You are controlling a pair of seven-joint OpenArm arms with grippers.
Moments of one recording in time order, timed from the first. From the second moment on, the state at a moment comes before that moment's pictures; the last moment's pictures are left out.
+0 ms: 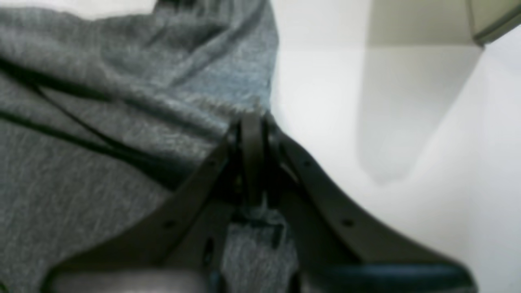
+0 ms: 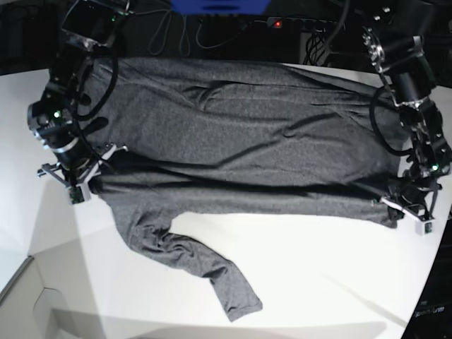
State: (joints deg) left arm -15.3 -17.8 -24.8 67.0 -13.8 -22.0 33.6; right arm -2.0 -0.9 26.9 100.6 -7.4 39.9 -35.8
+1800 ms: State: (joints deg) left arm 12.3 -17.6 -36.9 87.3 -27.0 -22.2 36.5; right arm -31.4 -1.8 30.6 111.2 -3.7 39.9 -24.4
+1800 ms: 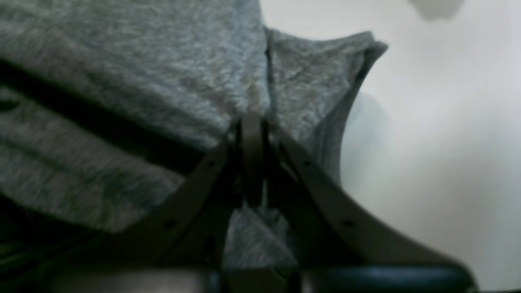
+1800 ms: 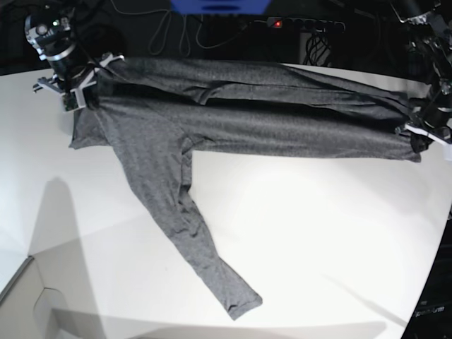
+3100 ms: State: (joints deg) left arm 15.7 -18.8 -36.5 80.0 -26.8 -22.2 36.2; right arm -33.0 -1.6 31.8 107.1 -4.1 39.9 -25.0
